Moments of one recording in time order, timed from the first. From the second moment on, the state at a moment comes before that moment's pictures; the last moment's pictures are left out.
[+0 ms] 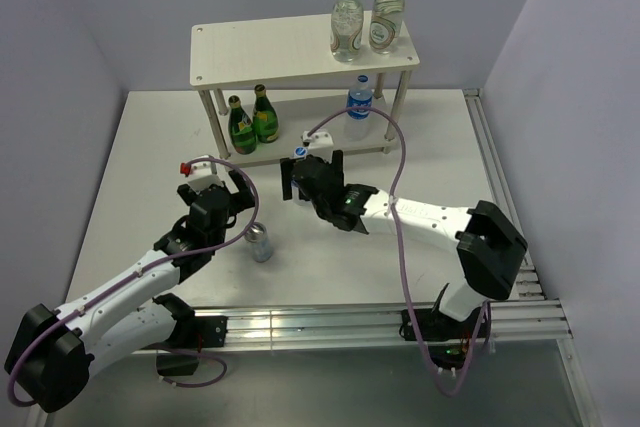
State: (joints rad) left arm -0.64 0.92 0.48 0.08 -0.65 -0.54; right arm 0.96 1.56 1.09 -0.08 0.60 0.48
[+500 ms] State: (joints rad) left arm -0.64 0.92 0.48 0.08 -0.64 -0.54; right arm 0.93 1.76 1.18 0.03 0.63 0.45
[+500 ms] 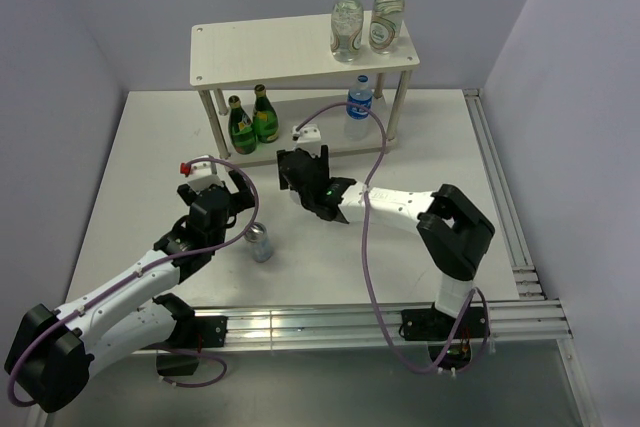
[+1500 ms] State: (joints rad) left arm -0.64 0.92 0.48 0.08 -0.64 -0.54; right arm 0.76 1.71 1.31 0.03 0.75 0.31
